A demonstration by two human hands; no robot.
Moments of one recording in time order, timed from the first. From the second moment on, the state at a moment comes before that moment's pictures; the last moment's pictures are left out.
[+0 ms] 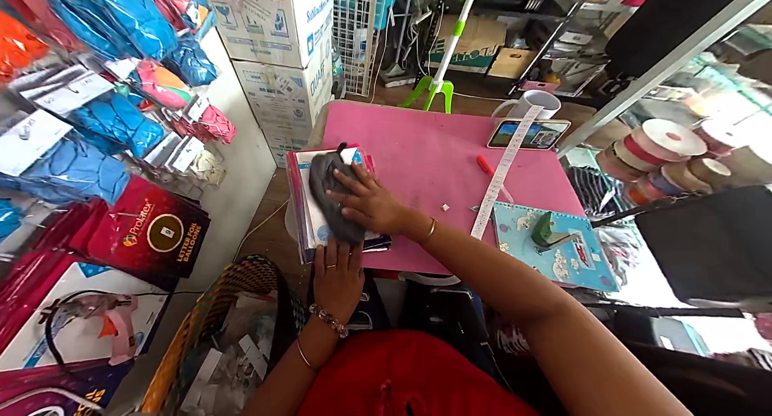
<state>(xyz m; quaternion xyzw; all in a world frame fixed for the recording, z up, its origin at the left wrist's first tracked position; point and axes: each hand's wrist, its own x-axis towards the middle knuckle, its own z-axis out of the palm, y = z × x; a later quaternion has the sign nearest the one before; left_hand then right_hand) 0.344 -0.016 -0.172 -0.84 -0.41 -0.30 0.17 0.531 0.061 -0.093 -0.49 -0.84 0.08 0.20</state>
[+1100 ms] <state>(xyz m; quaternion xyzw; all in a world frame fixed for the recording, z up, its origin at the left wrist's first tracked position) 0.342 -0.009 -0.173 -0.84 -0.39 -0.33 0.18 0.537 0.052 -0.080 -0.66 -0.72 0.15 0.14</state>
